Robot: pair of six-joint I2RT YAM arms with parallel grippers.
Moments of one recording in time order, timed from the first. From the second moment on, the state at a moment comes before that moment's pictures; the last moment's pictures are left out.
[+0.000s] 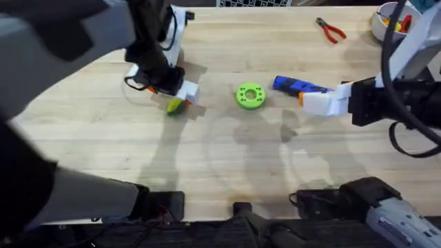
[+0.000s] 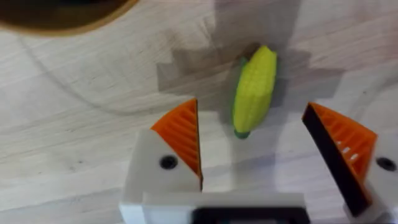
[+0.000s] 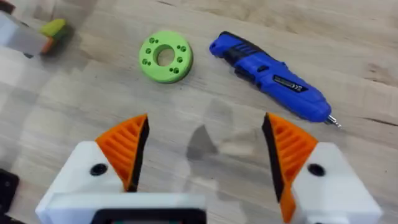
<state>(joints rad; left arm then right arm) -0.20 1.62 1.16 -1.03 0.00 0.09 0.20 0.76 0.90 -0.99 -0.14 0.03</state>
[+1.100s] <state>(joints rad) -0.20 1.51 1.14 -0.99 0.00 0.05 0.20 0.76 0.90 -0.99 -0.14 0.03</state>
